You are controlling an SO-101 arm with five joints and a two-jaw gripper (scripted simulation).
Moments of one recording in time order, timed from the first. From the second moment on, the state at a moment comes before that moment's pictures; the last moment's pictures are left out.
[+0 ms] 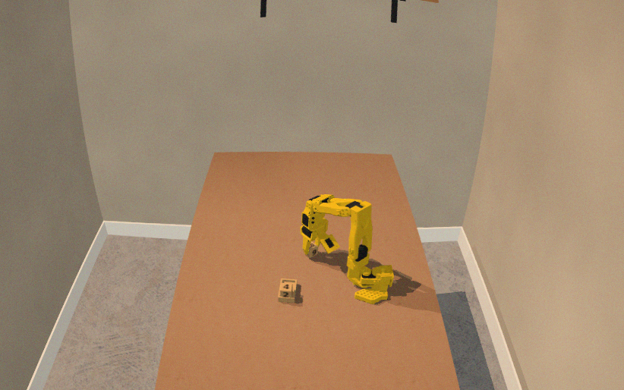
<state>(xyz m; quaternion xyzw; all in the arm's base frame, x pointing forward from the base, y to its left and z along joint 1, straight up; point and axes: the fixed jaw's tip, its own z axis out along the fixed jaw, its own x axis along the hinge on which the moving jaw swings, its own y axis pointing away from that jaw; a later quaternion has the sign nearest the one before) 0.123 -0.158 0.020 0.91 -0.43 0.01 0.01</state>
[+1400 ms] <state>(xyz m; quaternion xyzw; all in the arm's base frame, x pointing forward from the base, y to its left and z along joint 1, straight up) 0.123 -0.159 0.017 0.91 -0.43 0.01 0.01</state>
